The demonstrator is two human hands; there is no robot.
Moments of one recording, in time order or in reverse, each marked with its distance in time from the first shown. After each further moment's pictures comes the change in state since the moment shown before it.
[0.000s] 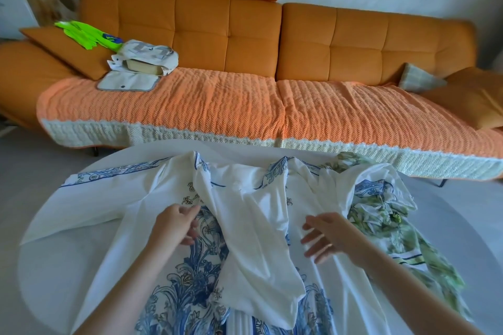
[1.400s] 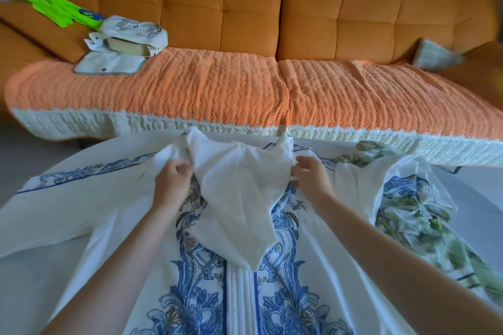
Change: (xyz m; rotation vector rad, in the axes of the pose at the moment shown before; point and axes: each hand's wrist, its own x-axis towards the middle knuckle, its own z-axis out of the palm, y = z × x) left_hand 0.114 0.026 0.024 0.055 0.272 0.196; right_hand 0.143 -0.045 0.030 -0.011 0.480 -0.293
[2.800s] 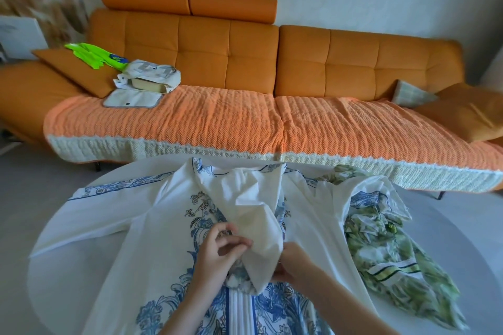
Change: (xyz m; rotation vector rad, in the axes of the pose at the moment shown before) left_hand -0.180 0.001 -0.011 -0.462 -0.348 0.117; right_hand -0.157 0.009 -0.012 0.226 -0.498 0.401
